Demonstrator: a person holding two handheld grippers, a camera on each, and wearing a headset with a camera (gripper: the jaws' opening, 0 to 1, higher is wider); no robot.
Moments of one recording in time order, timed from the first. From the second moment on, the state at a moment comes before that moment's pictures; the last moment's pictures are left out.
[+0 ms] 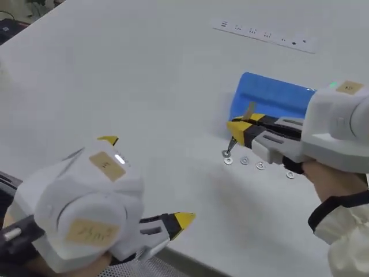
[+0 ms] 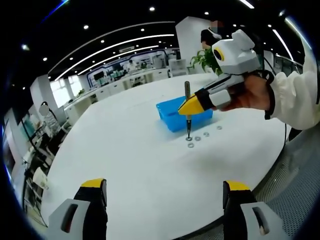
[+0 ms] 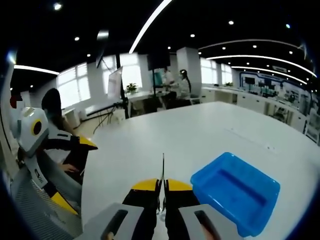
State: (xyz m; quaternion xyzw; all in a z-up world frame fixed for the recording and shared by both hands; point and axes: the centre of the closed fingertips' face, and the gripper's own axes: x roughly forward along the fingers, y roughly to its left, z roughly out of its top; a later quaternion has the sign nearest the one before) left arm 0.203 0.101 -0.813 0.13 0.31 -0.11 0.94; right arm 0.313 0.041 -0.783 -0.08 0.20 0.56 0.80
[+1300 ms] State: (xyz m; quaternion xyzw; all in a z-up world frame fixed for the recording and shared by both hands) left arm 0.204 0.103 -0.816 0.13 0.32 -0.11 0.93; right arm 0.383 0.037 -0.748 -0.10 0.13 0.51 0.85
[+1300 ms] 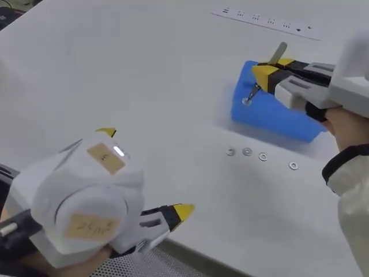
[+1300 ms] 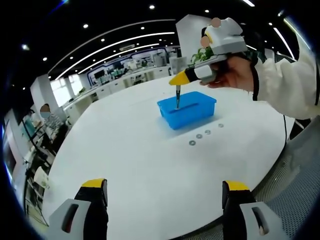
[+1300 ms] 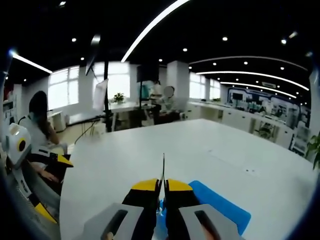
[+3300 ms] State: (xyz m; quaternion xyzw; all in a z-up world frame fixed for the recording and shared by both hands) left arm 0.202 0.102 -0.812 0.13 0.31 -0.11 0.93; right arm 0.401 0.034 -0.773 -0.05 0.16 0.46 0.87
